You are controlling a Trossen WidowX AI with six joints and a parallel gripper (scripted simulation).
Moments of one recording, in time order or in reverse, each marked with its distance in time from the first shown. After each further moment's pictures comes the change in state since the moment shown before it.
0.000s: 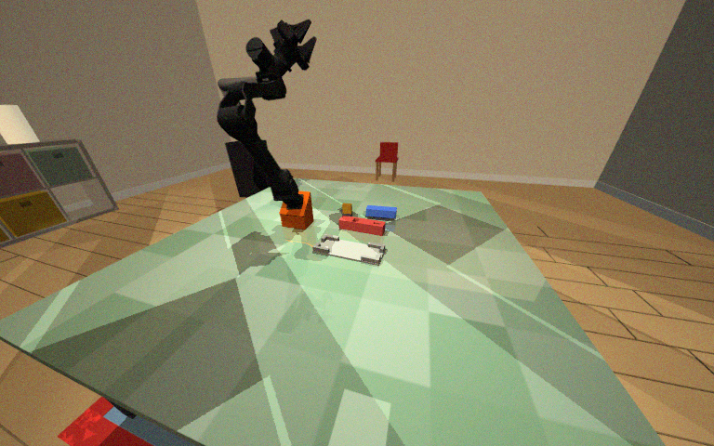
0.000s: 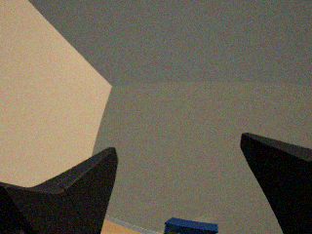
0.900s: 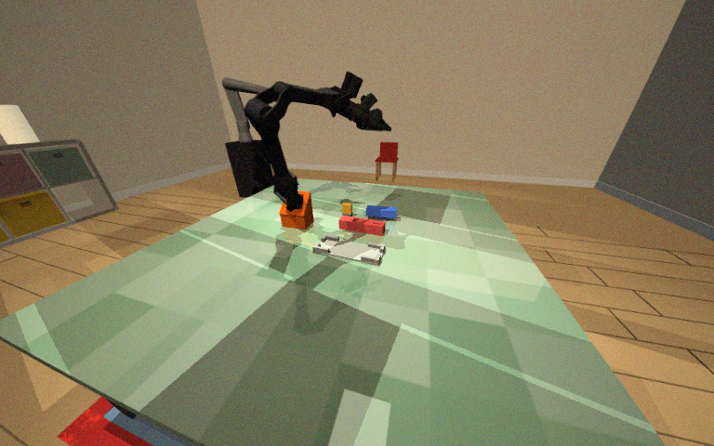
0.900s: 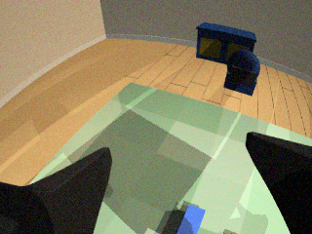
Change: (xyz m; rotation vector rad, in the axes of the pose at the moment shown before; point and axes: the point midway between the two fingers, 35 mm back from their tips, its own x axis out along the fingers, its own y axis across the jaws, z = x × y) arm 0.022 0.053 -0.366 0.231 1.096 0.226
